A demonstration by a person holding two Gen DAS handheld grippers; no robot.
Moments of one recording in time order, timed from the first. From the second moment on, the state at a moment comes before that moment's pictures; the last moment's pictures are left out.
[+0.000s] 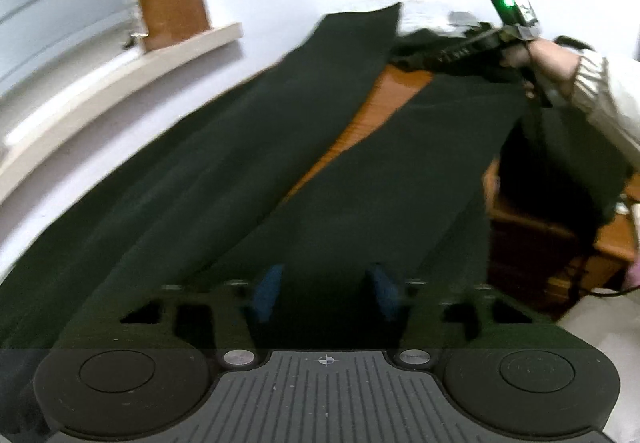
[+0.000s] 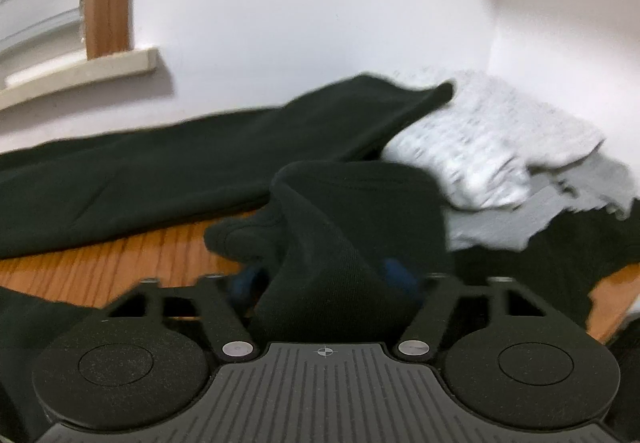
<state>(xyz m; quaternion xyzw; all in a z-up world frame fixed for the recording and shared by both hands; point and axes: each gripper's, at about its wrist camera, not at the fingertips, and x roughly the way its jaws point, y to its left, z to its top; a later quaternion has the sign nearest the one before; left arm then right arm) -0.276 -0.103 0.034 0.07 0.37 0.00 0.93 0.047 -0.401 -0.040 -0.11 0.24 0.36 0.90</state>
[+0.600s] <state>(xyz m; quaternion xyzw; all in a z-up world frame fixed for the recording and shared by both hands) -0.222 0.019 0.050 -0.10 0.31 0.08 0.94 0.113 -0.465 0.064 0.15 0.23 0.35 0.90</state>
